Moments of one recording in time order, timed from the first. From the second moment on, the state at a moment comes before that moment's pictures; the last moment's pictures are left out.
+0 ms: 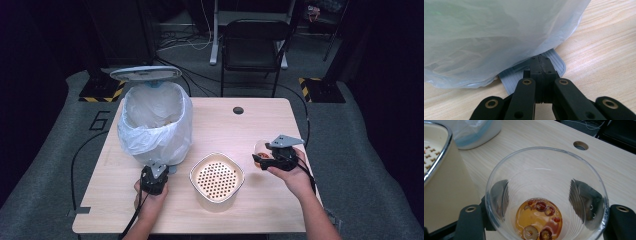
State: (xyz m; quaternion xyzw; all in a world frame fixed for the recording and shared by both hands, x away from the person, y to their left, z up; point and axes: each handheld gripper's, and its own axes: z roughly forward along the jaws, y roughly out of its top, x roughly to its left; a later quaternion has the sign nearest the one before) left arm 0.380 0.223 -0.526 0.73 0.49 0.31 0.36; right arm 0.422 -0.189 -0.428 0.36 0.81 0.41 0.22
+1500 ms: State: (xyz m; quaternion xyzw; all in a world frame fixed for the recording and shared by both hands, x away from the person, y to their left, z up) left arm 0.380 0.223 -0.527 0.73 0.49 0.31 0.36; right arm 0.461 -0.126 -0.391 0.19 0.83 0.46 0.25
